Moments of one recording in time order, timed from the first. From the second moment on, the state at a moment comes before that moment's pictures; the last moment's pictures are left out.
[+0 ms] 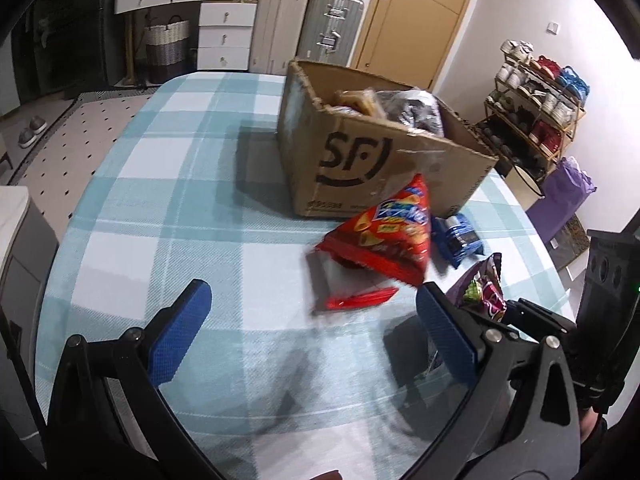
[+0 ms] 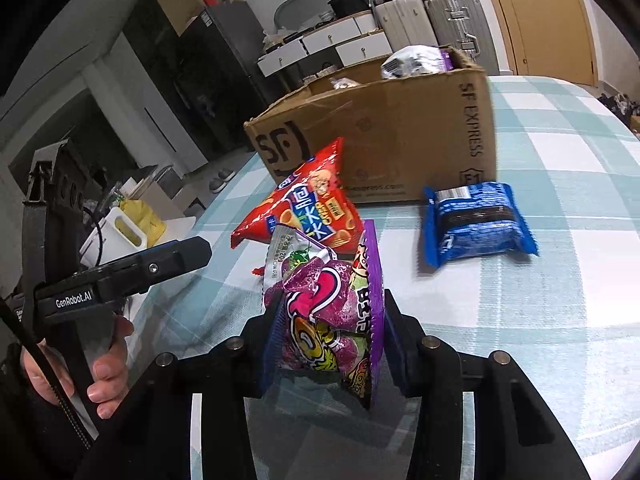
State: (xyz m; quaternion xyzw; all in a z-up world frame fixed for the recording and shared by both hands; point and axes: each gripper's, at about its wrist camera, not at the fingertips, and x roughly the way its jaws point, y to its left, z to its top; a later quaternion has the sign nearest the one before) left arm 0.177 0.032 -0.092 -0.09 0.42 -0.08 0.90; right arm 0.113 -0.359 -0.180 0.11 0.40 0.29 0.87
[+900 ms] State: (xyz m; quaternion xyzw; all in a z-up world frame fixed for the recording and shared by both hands) left arm 0.248 -0.032 -0.099 -0.05 0.44 -0.11 0.89; right arm 0.098 -0.437 -0.172 0.14 0.37 0.23 0.89
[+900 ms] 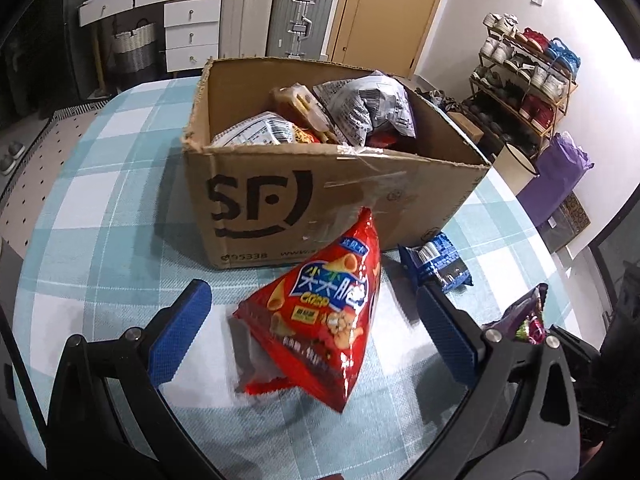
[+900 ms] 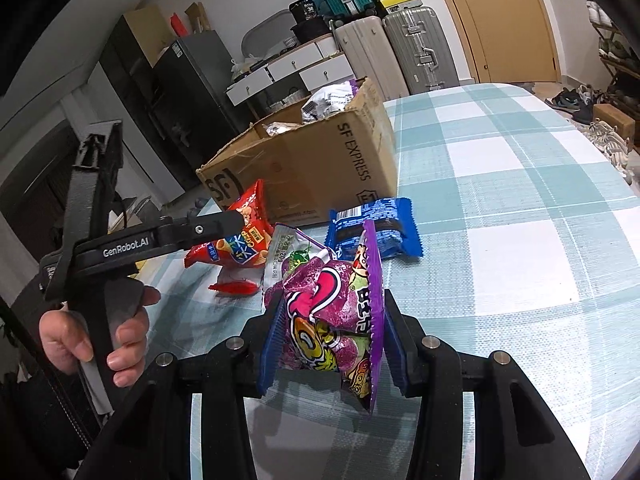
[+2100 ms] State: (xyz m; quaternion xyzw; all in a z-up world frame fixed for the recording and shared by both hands) left arm 0.243 -0.041 -0.096 -0.04 0.43 -0.14 0.89; right arm 0.087 -0.442 -0.155 0.15 0.36 0.23 0.89
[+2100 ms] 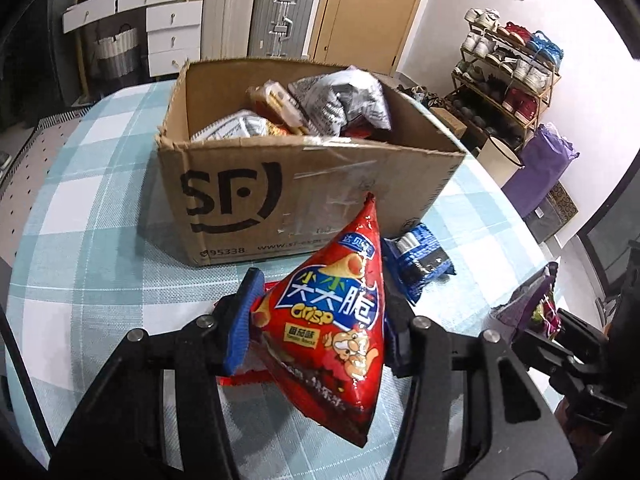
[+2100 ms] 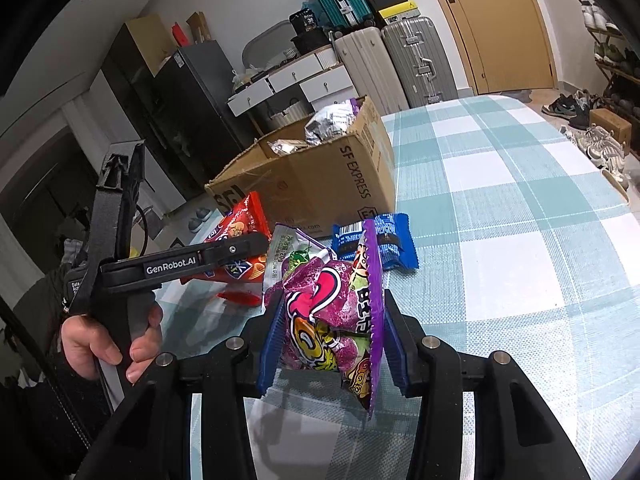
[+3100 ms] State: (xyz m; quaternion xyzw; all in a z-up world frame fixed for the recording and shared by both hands) left arm 0.211 0.001 0.013 -0.05 0.38 -0.14 0.91; right arm 0.115 -0.389 -0.062 0.09 0.29 0.27 0.91
